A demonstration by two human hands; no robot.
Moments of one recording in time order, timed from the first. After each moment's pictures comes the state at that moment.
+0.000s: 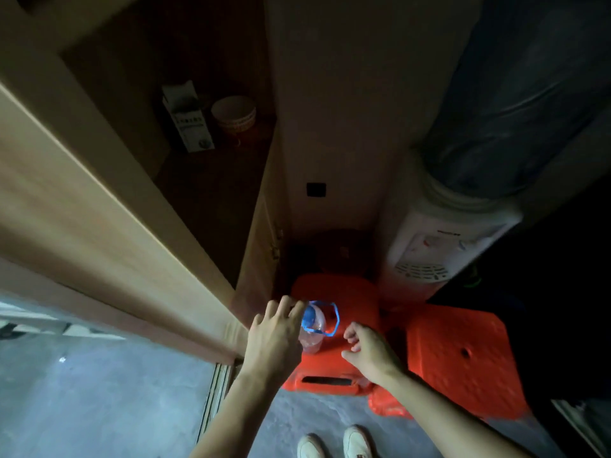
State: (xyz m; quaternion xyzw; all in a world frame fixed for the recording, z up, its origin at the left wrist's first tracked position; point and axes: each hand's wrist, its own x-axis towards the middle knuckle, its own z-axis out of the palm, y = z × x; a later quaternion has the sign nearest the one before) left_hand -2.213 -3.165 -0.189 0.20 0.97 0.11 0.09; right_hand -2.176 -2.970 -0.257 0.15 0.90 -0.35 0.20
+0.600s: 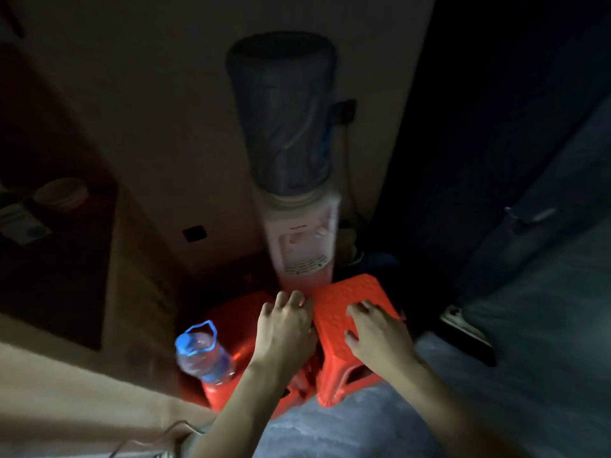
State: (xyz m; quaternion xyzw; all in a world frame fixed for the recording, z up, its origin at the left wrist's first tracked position) left_hand -2.105 -2.968 -0.101 0.43 0.90 0.02 0.04; right_hand -1.994 -2.834 -0.116 0.25 0.96 -0.13 0.03
